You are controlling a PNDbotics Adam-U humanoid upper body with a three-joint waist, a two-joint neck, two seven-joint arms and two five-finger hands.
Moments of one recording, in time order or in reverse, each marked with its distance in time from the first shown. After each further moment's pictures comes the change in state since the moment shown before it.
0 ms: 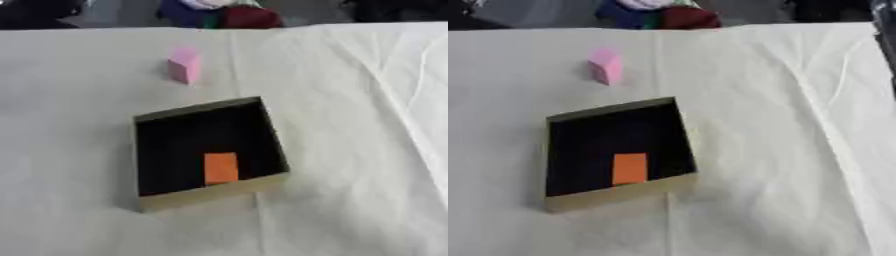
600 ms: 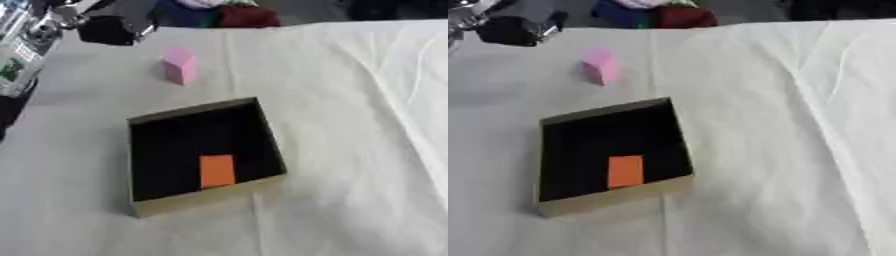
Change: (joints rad) left arm -0.147 -0.110 -0.089 0.296 -0.182 -0.095 -0.184; right arm 0.007 0.000 -0.019 -0.010 -0.022 0.020 -0.033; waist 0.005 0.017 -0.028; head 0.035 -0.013
